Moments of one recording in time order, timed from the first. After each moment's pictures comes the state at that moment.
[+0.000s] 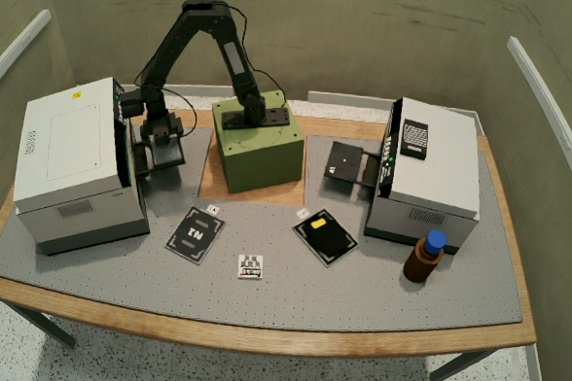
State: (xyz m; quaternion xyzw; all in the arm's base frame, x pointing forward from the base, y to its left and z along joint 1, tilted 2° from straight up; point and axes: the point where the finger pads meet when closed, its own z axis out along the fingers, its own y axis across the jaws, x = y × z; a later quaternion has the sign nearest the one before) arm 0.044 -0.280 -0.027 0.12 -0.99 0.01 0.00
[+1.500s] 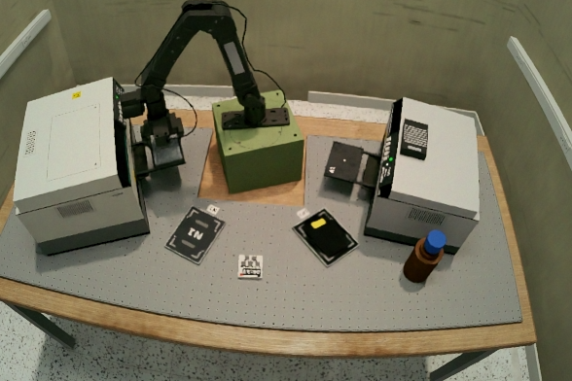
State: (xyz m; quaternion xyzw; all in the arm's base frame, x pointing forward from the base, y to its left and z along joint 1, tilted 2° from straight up) arm 0.044 -0.279 -0.028 0.12 -0.99 0.01 0.00
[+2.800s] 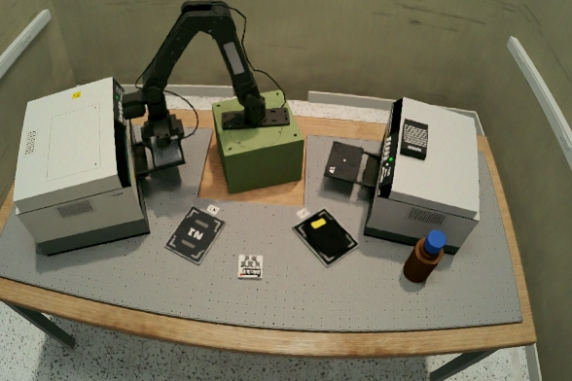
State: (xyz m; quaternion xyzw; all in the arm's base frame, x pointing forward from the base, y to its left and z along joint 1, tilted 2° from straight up) arm 0.044 -0.280 -0.034 0.12 -0.99 0.01 0.00
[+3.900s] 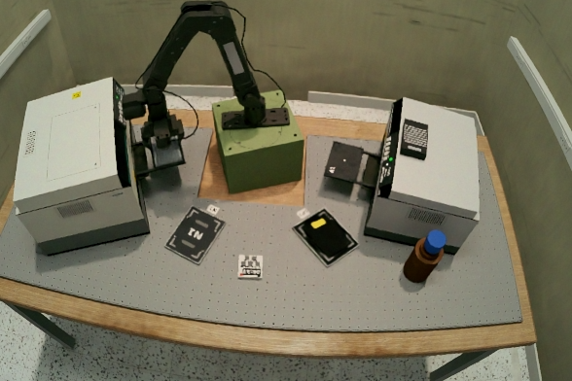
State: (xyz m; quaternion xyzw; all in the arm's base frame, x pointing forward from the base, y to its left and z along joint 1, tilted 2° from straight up) arm 0.044 -0.280 -0.035 0.12 -0.99 0.01 0.00
